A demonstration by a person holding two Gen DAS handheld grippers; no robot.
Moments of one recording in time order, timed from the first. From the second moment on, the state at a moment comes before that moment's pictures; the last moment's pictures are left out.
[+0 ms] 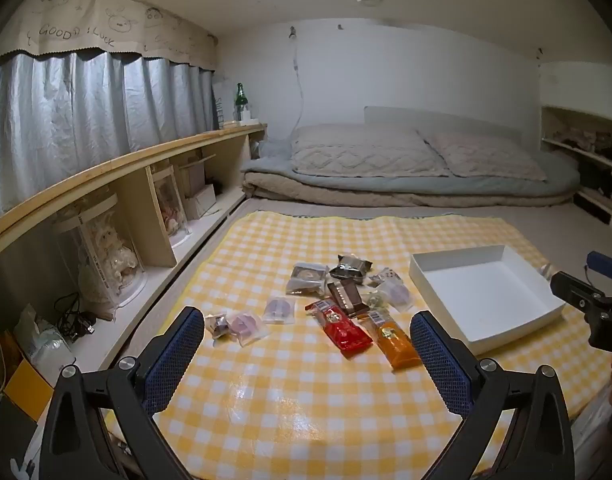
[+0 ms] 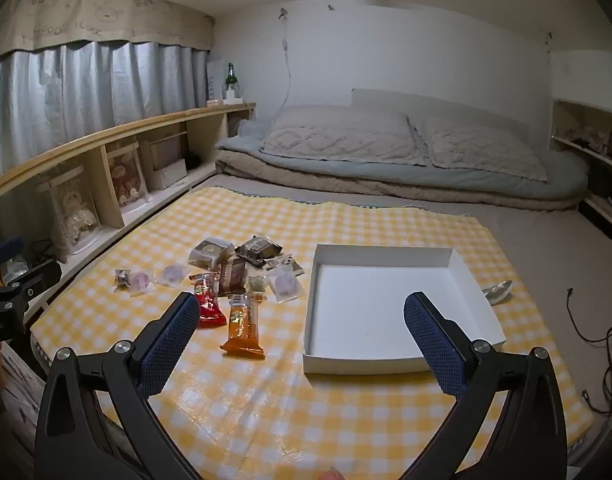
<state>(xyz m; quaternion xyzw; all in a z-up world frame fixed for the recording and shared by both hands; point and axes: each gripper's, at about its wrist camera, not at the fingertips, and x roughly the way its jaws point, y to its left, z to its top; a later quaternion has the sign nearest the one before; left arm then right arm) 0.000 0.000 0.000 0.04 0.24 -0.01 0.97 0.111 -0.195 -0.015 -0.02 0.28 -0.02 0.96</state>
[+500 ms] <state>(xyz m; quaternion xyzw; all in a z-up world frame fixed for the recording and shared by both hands) 0.000 0.000 0.000 0.03 0.24 -0.01 0.97 0.110 -0.194 -0.016 -0.03 0.28 -0.02 0.96</state>
